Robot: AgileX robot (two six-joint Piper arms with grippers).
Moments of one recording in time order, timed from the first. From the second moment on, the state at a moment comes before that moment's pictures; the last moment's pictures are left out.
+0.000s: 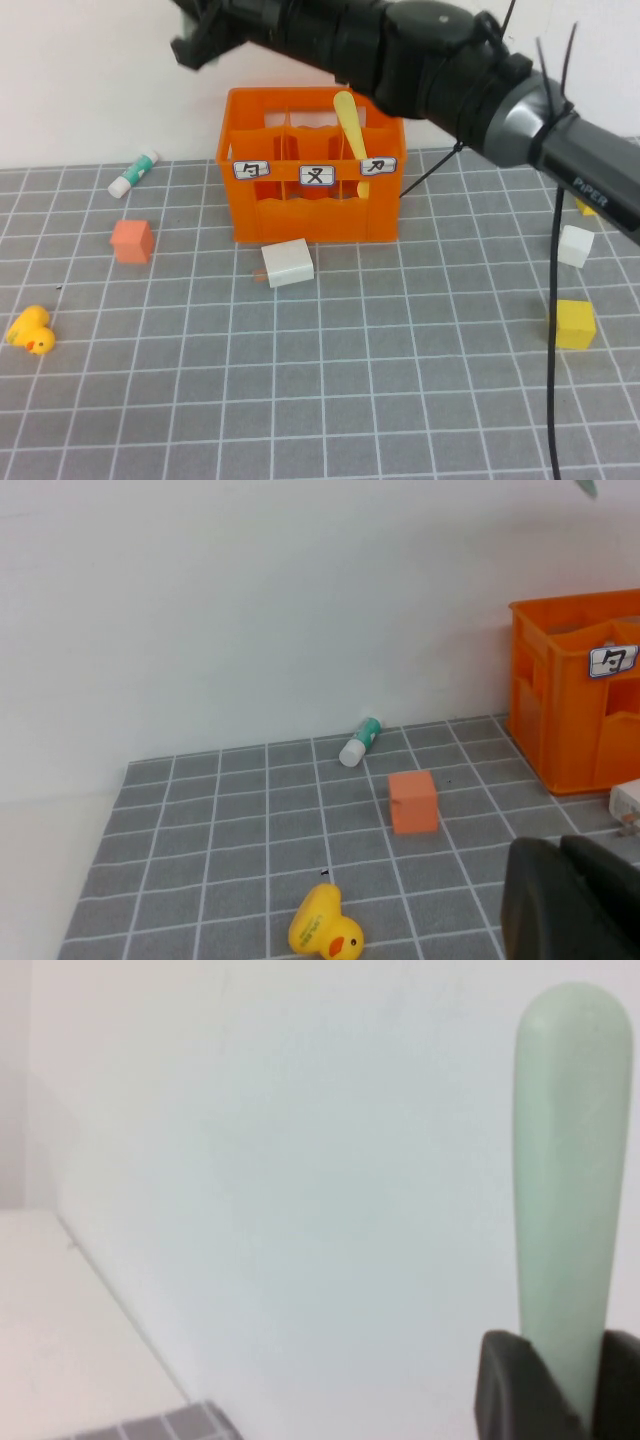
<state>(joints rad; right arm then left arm) 0.63 2.26 -2.21 1.71 0.36 -1.89 -0.20 -0.01 -0.28 0.30 0.47 -0.27</state>
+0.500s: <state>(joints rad) 0.63 2.30 -2.08 1.72 0.36 -2.00 -0.20 -0.01 -0.28 0.30 0.47 -0.27</state>
